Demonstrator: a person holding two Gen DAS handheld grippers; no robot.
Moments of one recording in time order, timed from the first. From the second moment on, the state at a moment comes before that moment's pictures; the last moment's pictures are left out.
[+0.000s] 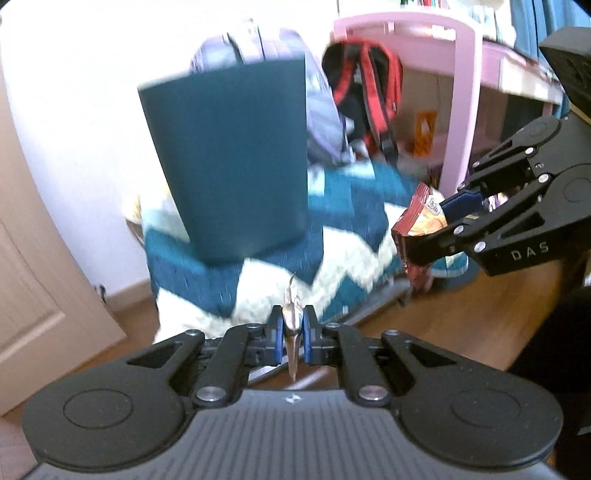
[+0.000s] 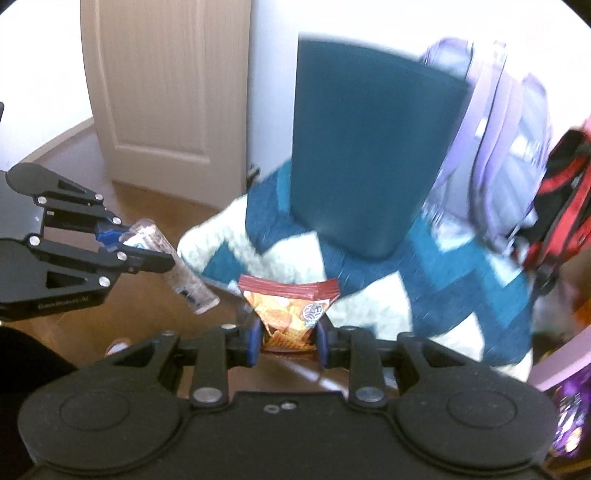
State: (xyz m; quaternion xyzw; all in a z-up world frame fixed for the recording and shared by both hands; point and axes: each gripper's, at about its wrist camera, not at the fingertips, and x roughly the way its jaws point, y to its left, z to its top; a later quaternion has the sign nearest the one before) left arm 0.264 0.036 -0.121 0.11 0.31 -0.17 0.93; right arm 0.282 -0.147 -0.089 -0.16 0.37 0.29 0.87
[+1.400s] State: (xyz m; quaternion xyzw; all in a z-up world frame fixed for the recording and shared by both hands) left arm 0.514 0.041 0.048 0.04 0.21 -0.07 0.97; right arm 0.506 -0.116 0.014 -0.13 0.29 0.23 0.92
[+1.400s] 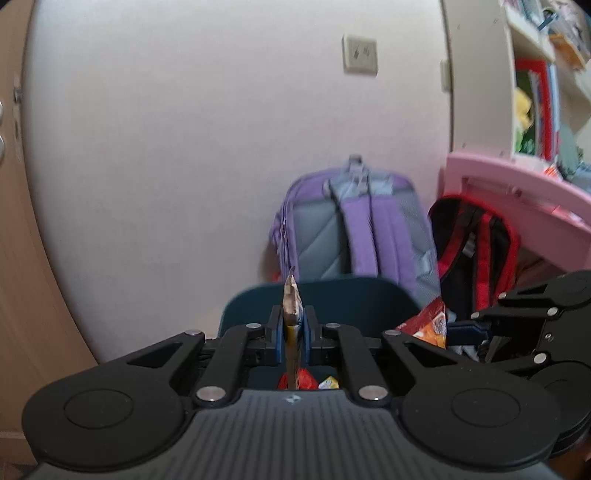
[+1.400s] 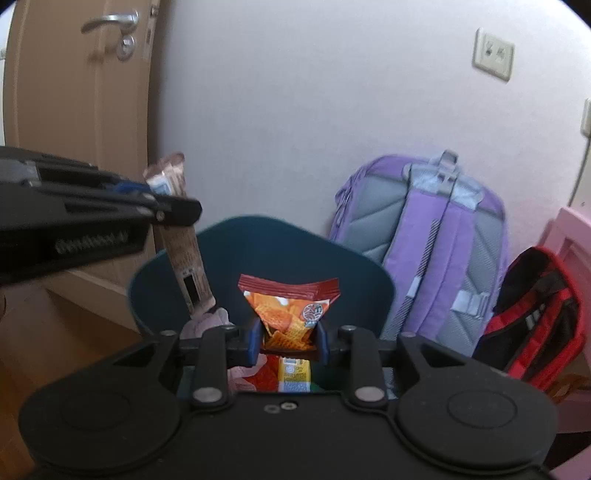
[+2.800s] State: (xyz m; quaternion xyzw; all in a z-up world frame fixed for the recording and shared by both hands) left arm 0.496 0.023 0.054 0.03 0.32 -0.06 0.95; right arm 0.459 -0.128 0.039 -0.15 0.31 0.24 0.91
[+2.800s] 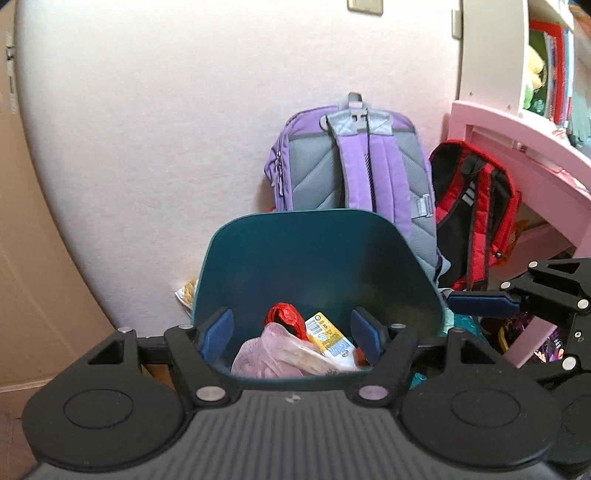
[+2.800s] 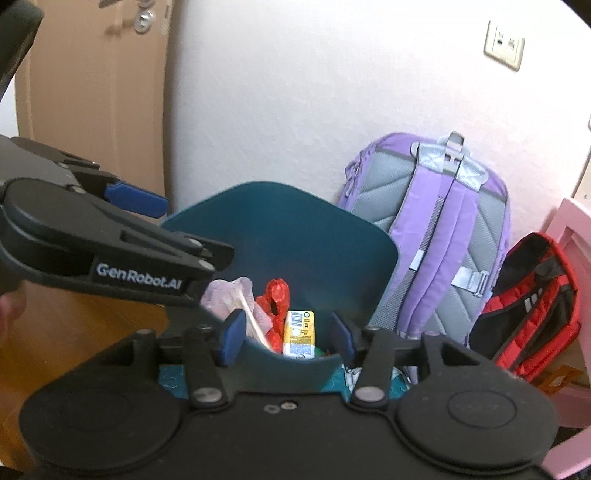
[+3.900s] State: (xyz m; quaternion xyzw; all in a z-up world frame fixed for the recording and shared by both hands) left arm 0.298 0.038 0.016 0.02 0.31 -0.06 0.95; right arm 0.287 -0.142 -0.003 -0.13 0.33 0.29 0.89
